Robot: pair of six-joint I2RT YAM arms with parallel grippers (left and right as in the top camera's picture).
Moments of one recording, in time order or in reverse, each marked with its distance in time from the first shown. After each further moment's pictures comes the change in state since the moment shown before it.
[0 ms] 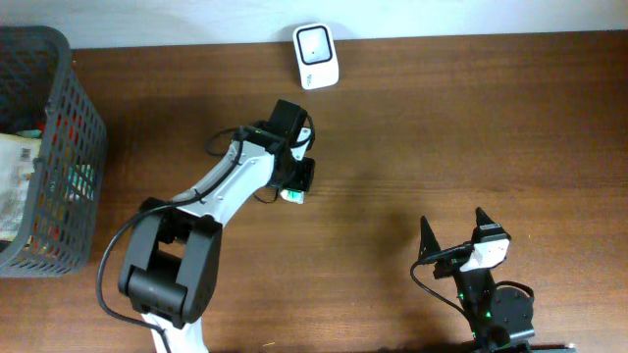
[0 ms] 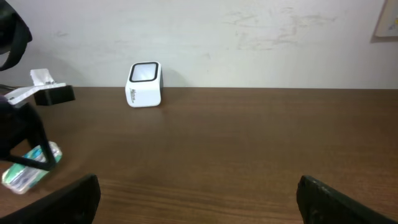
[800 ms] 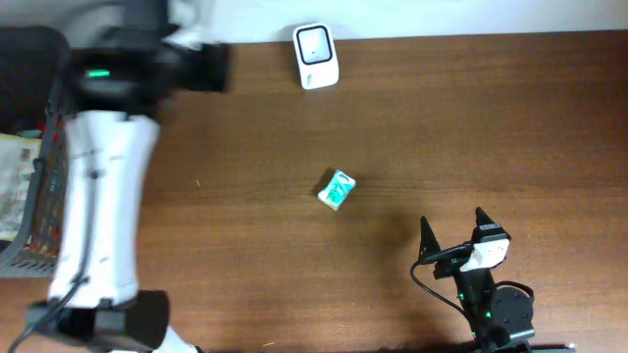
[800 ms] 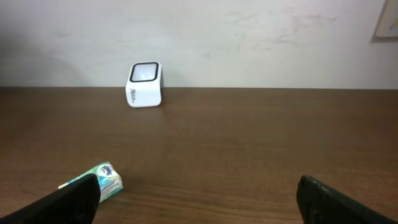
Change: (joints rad) left arm 0.347 -0.198 0.732 -0.378 -0.150 0.203; right arm 0.000 0.000 0.000 0.000 0.000 0.000
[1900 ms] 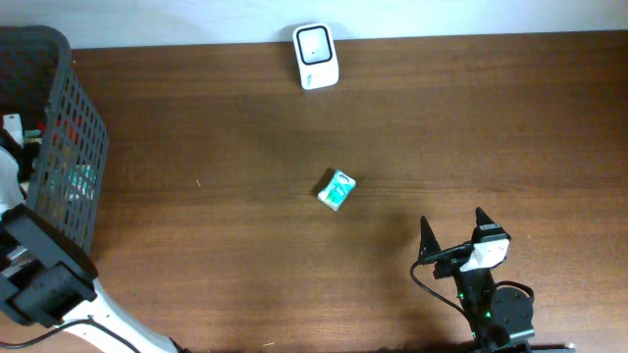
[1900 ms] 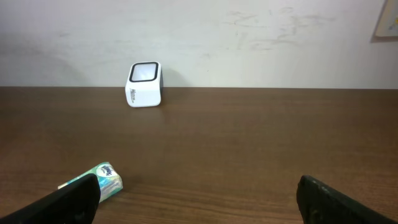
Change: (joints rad) left arm 0.738 0.357 -0.340 0.352 -0.174 0.328; right arm 0.000 0.000 0.000 0.000 0.000 0.000
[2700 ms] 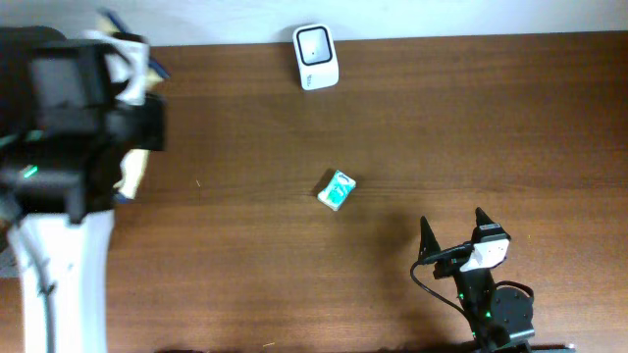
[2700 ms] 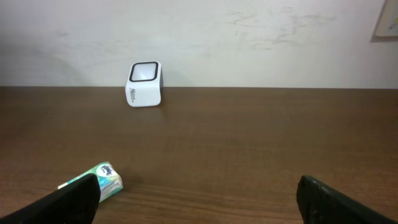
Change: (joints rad) left arm -0.694 -0.708 0.082 -0.439 0.032 -0.251; right arm 0.000 0.001 0.000 0.000 0.000 0.000
